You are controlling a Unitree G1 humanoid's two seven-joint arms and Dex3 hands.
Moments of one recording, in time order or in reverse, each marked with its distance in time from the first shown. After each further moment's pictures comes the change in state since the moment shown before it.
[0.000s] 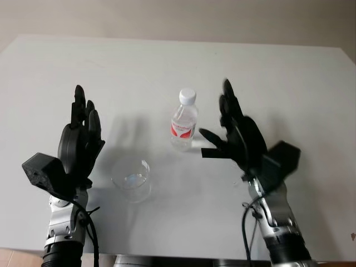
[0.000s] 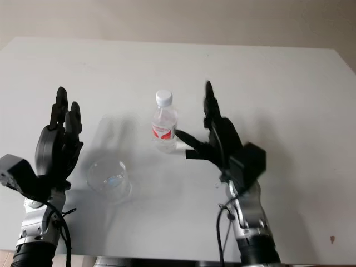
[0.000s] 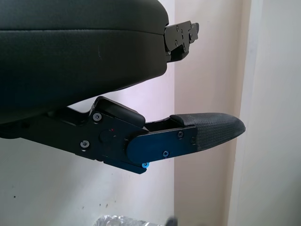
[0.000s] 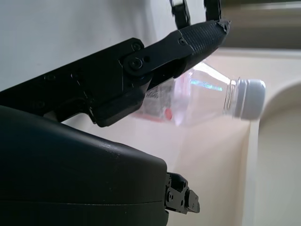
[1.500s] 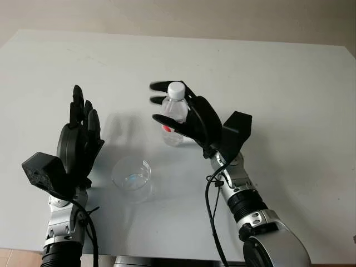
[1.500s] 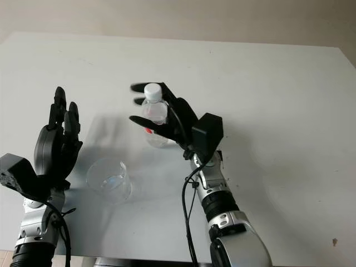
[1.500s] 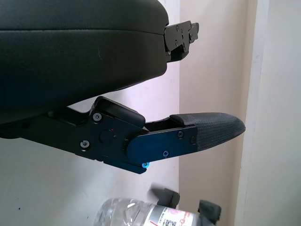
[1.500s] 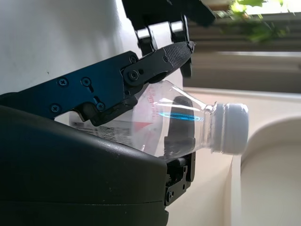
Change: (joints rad) left arm 0.003 0.003 0.006 -0.012 0.018 0.011 0.019; right arm -0.259 0.134 0.022 0.360 -0.019 -0.176 0.068
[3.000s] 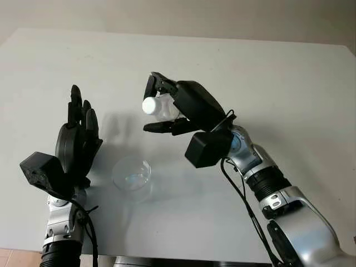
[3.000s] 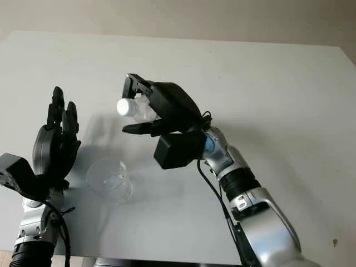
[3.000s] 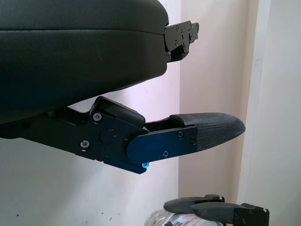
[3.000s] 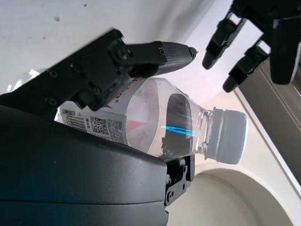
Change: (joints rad) left arm -0.009 0.003 0.008 0.017 -0.009 -0.009 -0.008; right arm -0.148 -0.245 0.267 -0.017 -0.657 -0.228 -0.503
